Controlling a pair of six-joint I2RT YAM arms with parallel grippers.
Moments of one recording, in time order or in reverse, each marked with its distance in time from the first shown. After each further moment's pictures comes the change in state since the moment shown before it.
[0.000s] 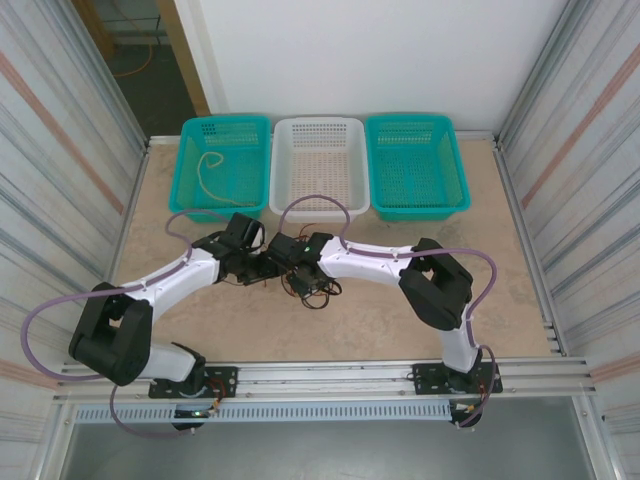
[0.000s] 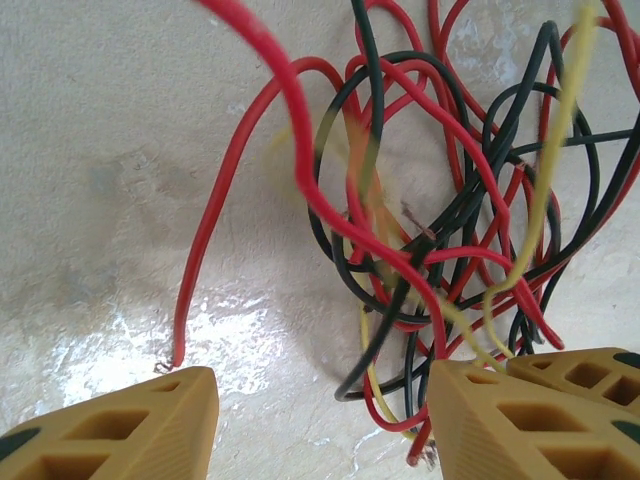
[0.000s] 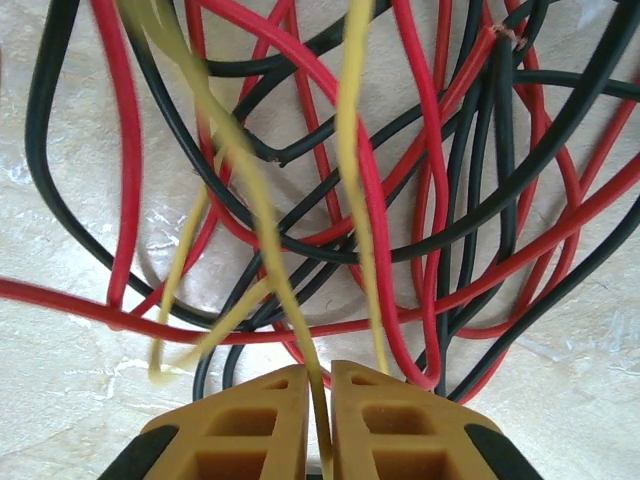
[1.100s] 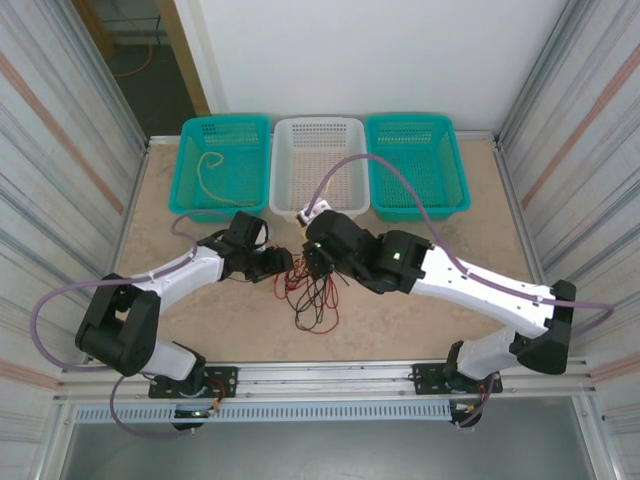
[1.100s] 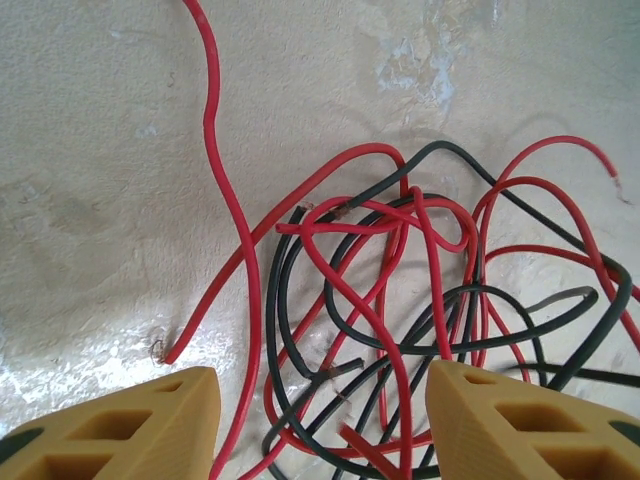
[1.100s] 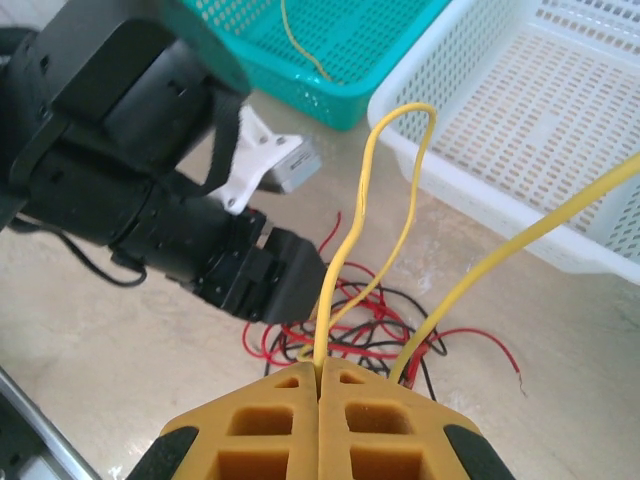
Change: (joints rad) left arm 0.000 0.040 -0.002 0.104 0.087 -0.061; right arm 0.069 -0.619 -0.064 0.108 0.160 -0.092
